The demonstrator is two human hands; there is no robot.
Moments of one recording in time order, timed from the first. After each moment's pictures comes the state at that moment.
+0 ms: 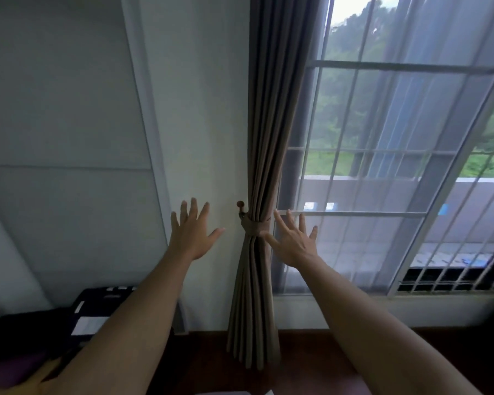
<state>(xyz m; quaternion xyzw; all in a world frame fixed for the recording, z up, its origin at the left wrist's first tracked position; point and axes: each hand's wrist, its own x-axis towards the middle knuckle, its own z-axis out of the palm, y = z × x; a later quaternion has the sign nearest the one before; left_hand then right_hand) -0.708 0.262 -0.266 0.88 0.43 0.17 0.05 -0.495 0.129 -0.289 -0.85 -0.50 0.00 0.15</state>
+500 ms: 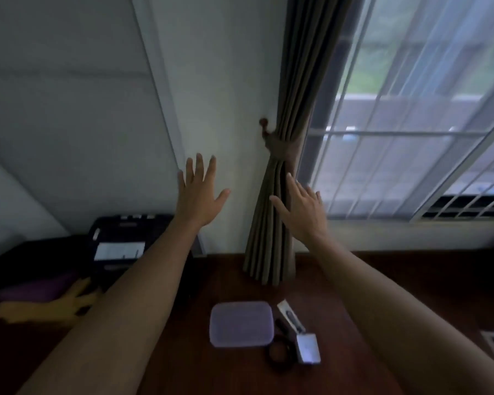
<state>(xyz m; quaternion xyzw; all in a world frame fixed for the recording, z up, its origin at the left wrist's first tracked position) -0.748 0.305 -0.392 0.89 0.41 0.17 0.07 -0.561 0.155 -0.419 -0.85 -0.48 -0.01 0.23</state>
